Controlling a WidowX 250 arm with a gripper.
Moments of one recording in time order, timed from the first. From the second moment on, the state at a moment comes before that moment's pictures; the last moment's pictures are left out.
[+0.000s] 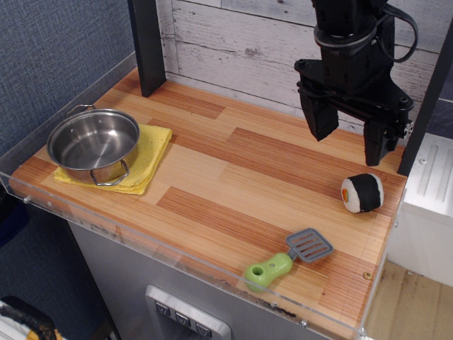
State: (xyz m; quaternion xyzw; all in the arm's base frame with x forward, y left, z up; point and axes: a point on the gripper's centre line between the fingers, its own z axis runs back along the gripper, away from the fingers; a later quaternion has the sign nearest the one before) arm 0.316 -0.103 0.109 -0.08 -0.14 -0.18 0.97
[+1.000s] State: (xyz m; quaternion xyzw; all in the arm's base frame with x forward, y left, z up) arm 0.348 -0.030 0.091 -0.04 -0.12 -0.09 0.99
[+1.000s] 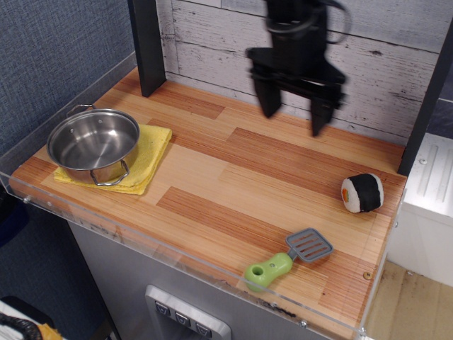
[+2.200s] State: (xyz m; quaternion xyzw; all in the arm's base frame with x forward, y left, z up) arm 0.274 0.106 0.069 0.05 -0.12 0.23 0.97
